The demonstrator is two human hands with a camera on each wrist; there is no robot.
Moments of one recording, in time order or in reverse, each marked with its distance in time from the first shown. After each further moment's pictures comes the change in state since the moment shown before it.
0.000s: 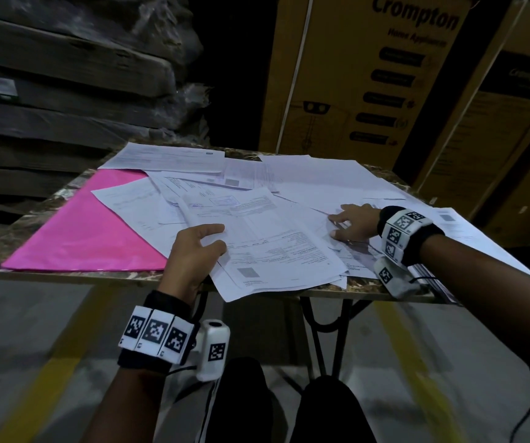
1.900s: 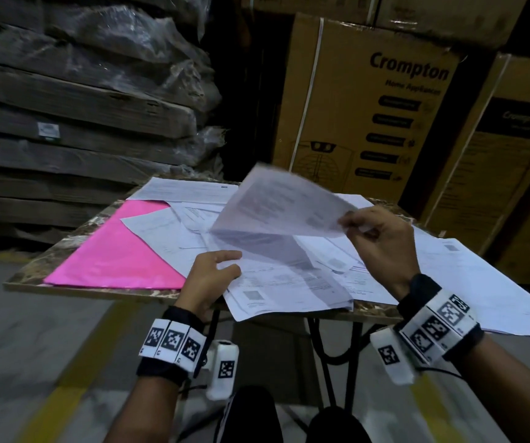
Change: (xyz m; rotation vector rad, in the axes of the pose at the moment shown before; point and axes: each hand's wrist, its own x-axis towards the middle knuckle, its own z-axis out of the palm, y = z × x) left_hand -0.011 0.005 -0.006 0.016 -0.055 0.078; right_hand -0.114 -0.058 0.010 0.919 1.280 -0.331
